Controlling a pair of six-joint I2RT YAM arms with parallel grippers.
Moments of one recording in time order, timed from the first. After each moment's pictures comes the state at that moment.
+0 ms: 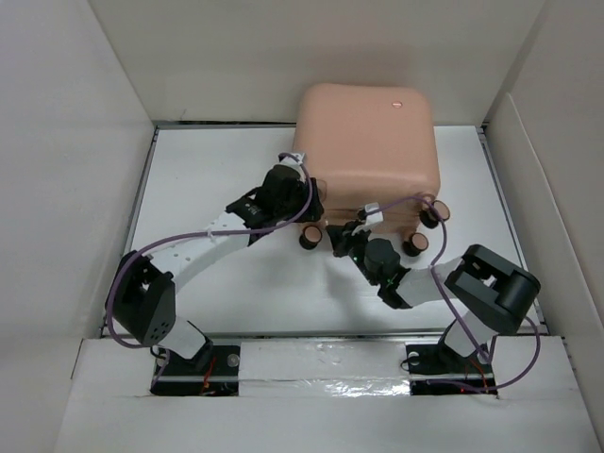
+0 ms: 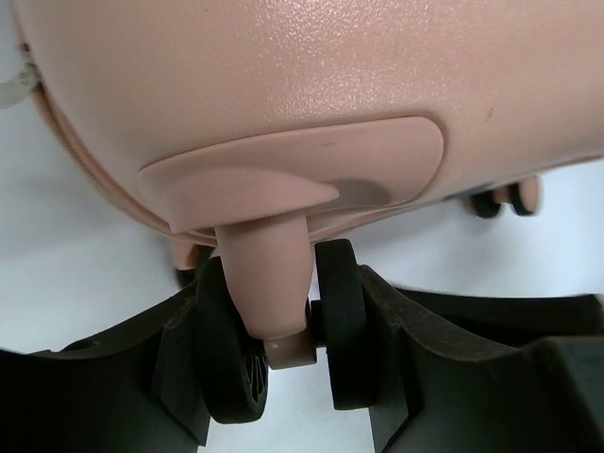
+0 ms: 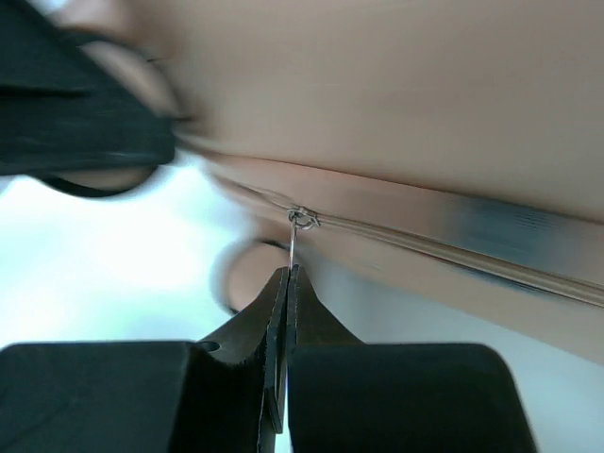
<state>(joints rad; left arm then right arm) -0.68 1.49 1.13 -0.27 -0.04 -0.51 0.85 1.57 0.43 1.12 0.35 0.37</state>
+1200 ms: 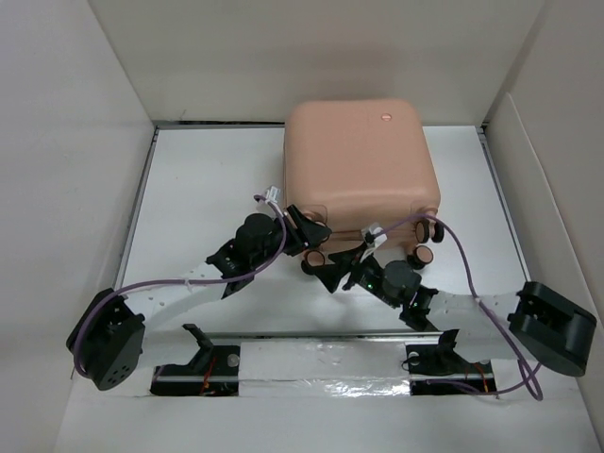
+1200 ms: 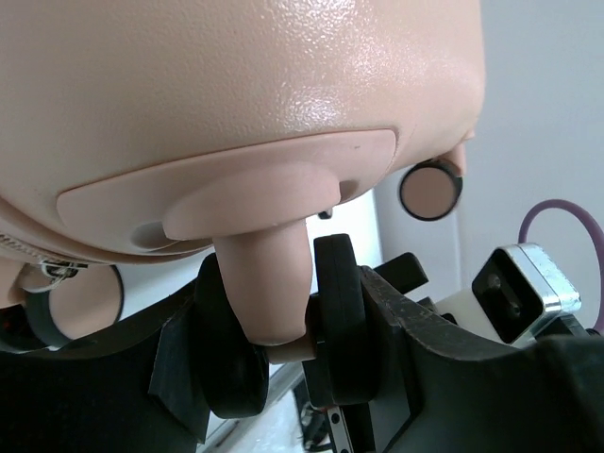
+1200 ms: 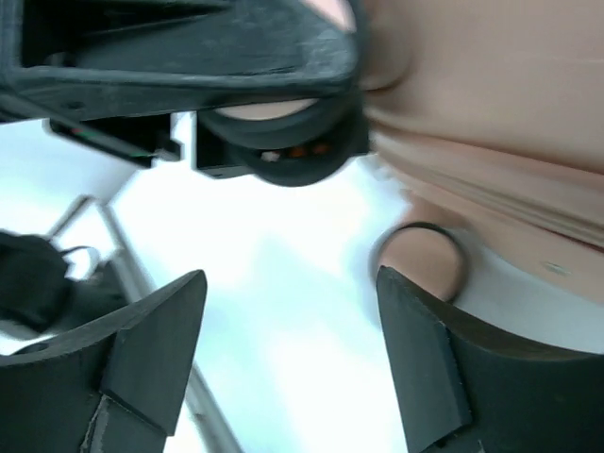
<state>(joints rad) -0.77 1.18 0.61 0.29 0.06 -1.07 1.00 1.22 0.27 0.92 0.12 0.54</state>
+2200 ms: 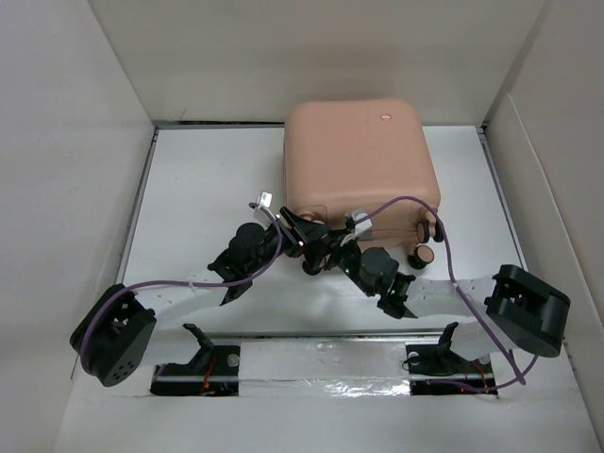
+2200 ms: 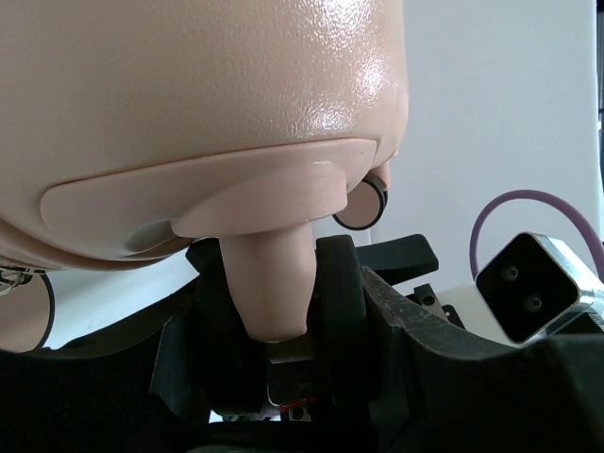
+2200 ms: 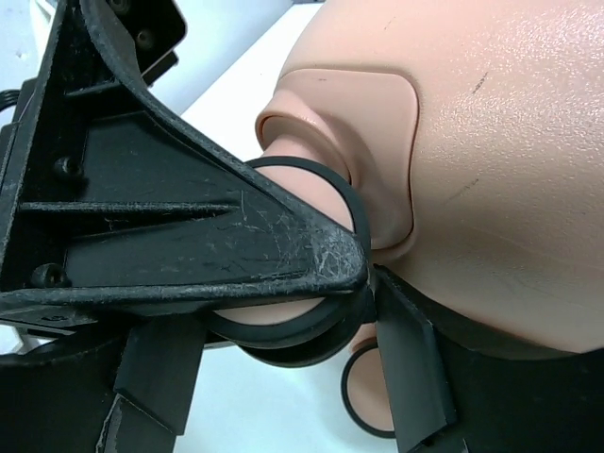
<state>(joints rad) -0.75 1.21 0.47 0.61 0.12 -1.28 1.04 1.37 0.50 0.89 0.38 0.36</state>
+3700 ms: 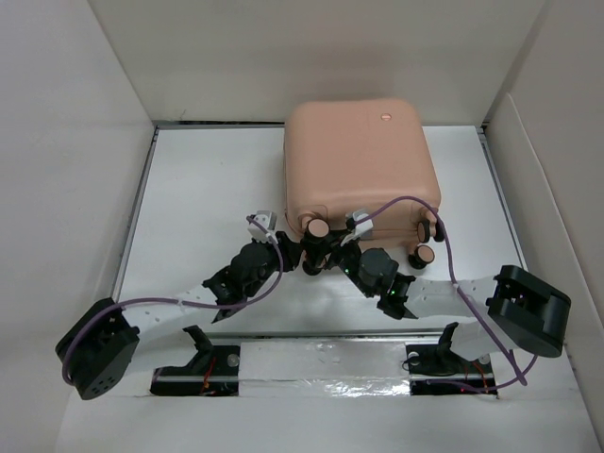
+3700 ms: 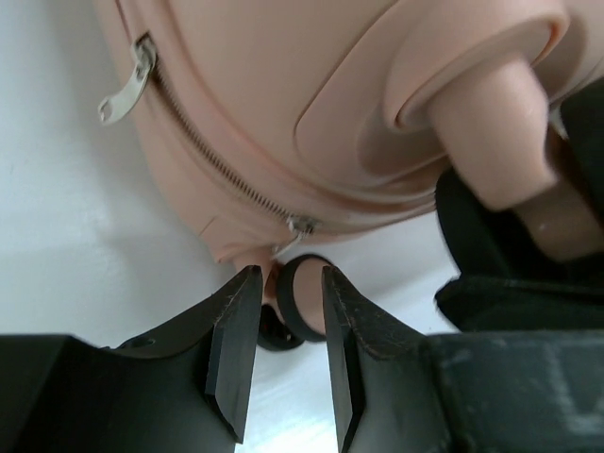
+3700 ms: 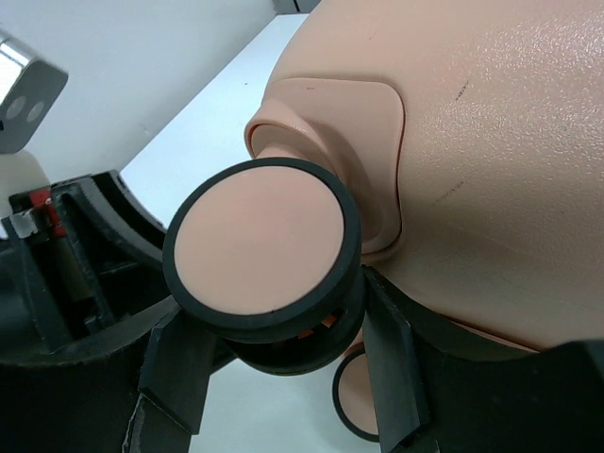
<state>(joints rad) -0.86 1.07 0.35 0.43 -0.30 -0.60 1.05 1.37 0.50 0.89 0.43 0.34</state>
